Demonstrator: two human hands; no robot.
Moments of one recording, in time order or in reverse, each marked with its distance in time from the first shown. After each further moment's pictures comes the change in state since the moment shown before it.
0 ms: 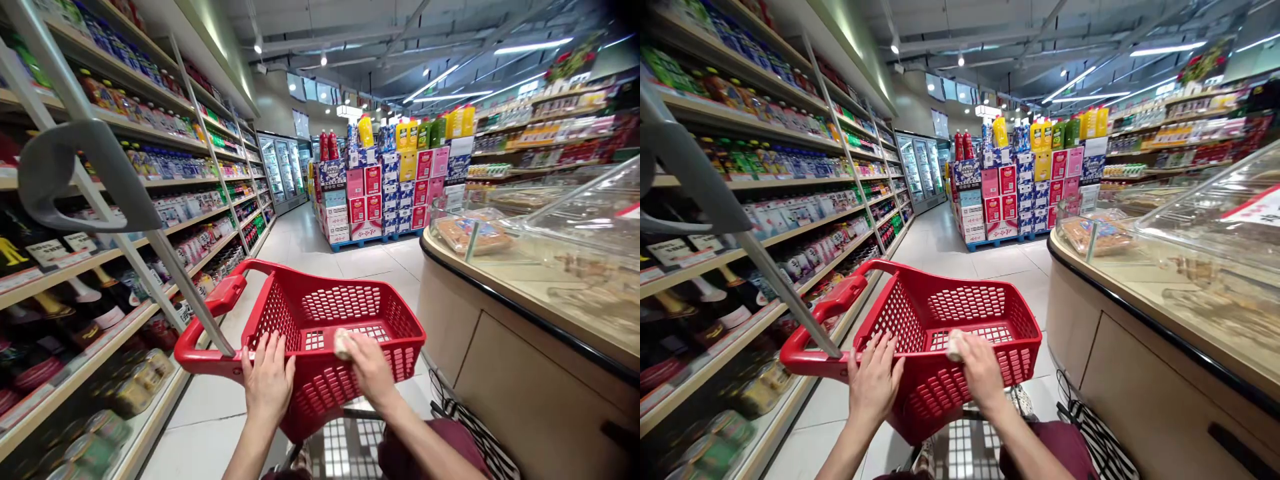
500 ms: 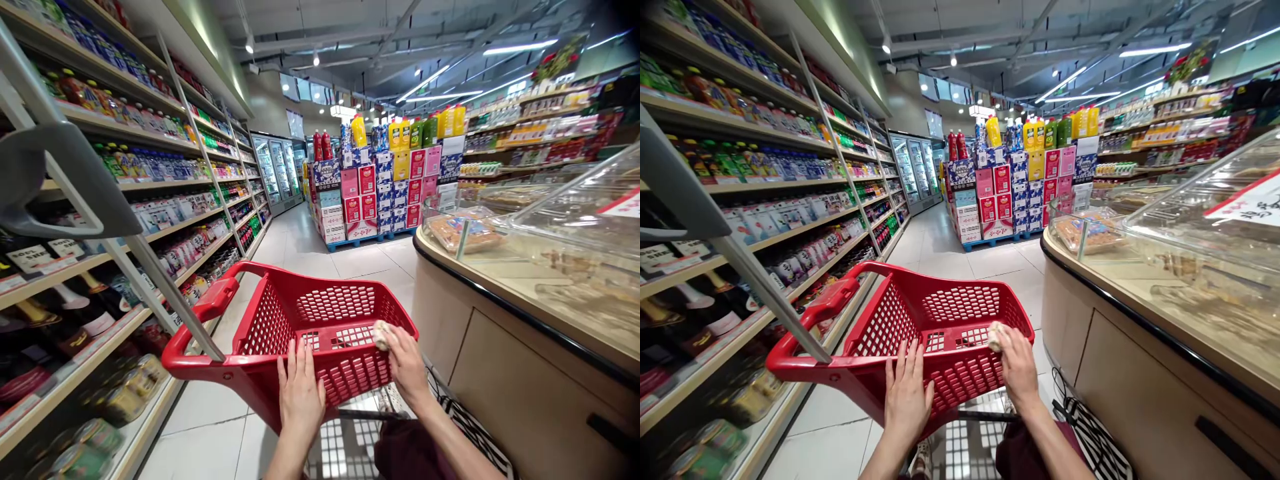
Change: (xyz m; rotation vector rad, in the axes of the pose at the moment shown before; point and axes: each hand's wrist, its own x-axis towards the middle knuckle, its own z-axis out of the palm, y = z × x) left_hand -0.020 0.060 0.026 -0.016 -0.113 0.048; right_hand -0.027 0.072 -0.028 -0.132 0.085 0.187
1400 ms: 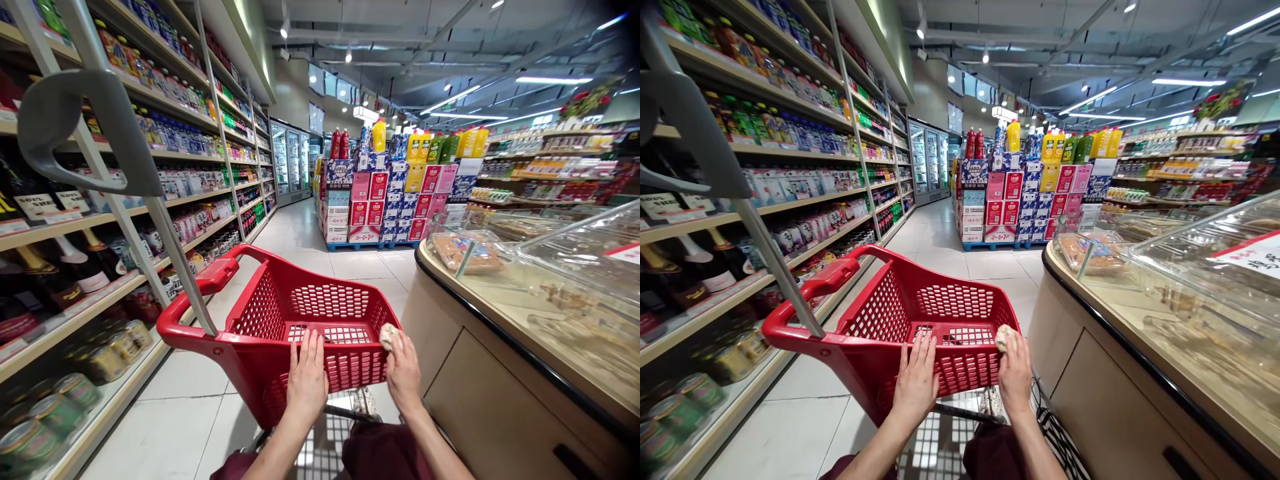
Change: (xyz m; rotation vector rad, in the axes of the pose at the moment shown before) left_hand -0.001 0.031 0.035 0.050 0.097 0.107; right_hand -0.011 0.024 -0.003 -0.129 -0.015 0.125
